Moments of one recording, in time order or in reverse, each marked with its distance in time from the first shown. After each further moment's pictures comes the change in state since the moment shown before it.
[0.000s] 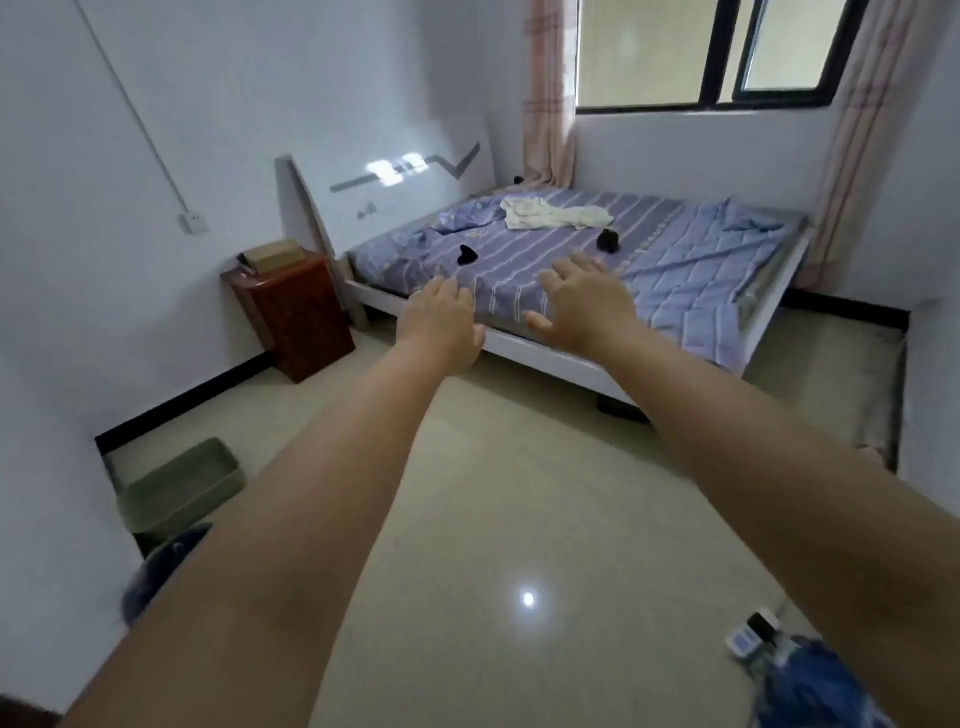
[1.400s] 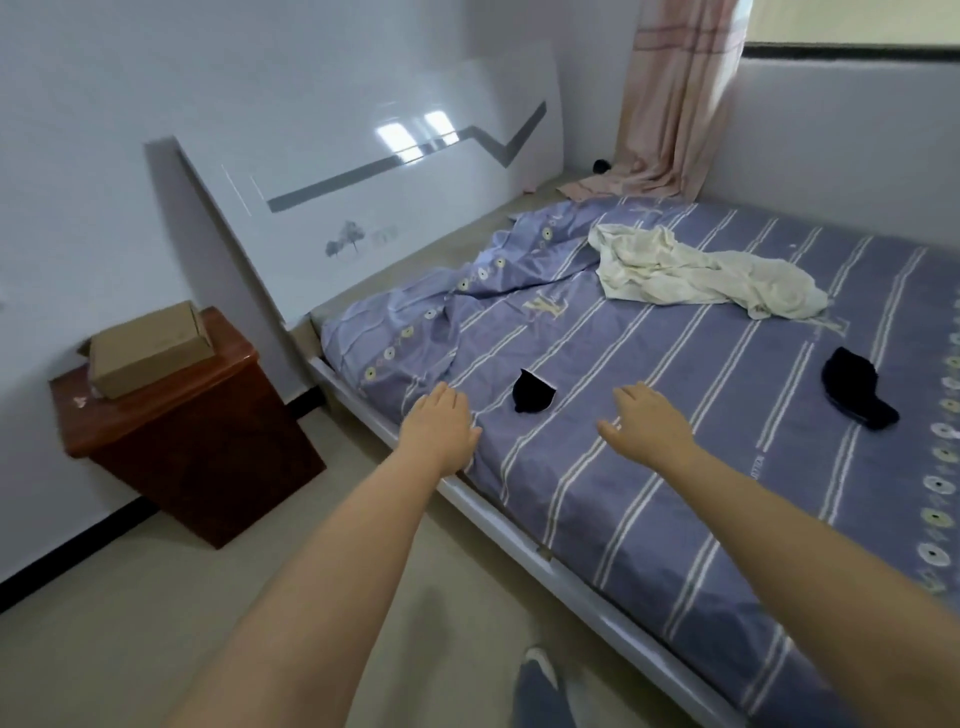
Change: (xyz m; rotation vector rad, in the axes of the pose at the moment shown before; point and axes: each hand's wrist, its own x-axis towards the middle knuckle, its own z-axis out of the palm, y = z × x) left_hand 1.015 -0.437 0.451 -0.101 -0.417 -0.084; right_hand 1.051 0.231 0.522 0.167 -0.497 0.195
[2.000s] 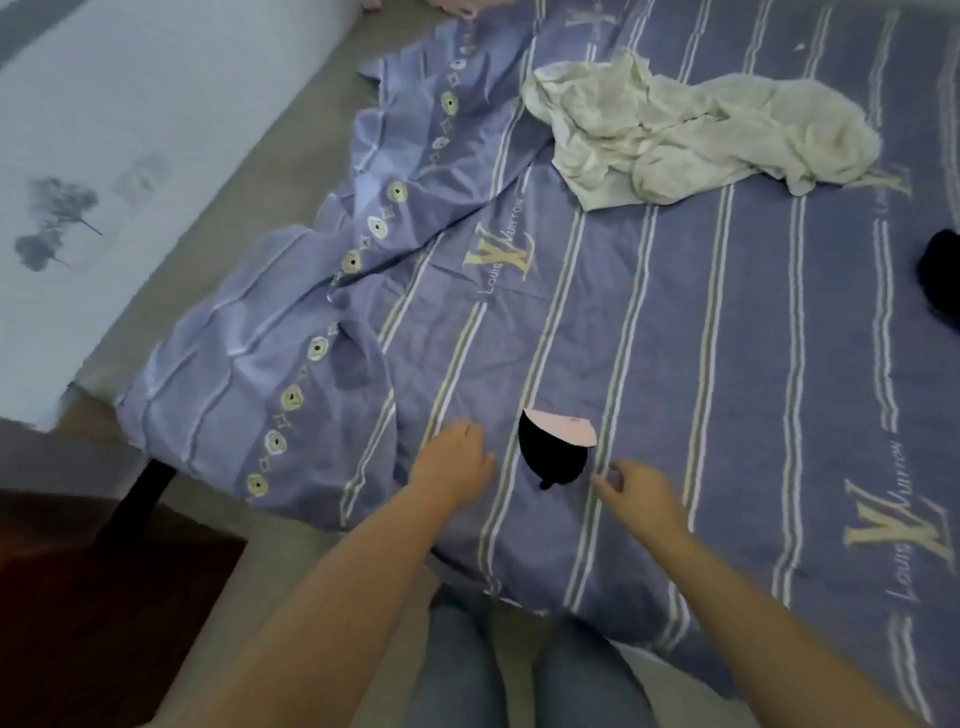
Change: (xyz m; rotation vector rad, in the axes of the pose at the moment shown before) left_hand 0.413 -0.102 0.126 -0.200 -0.473 0.257; right_hand 0.324 -0.008 0.154 0.500 -0.120 0.695
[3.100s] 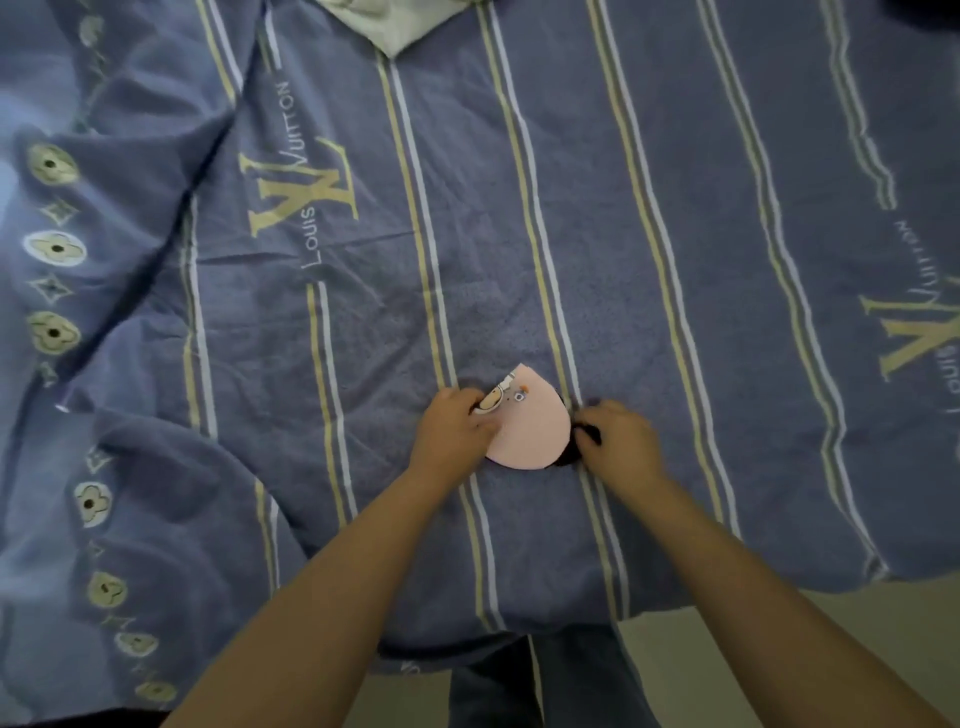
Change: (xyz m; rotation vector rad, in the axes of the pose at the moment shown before) left_hand 0.153 0.025 0.061 -0.248 -0.159 0.208; right_hand 0.090 0.036 0.062 0.183 0.253 0.144
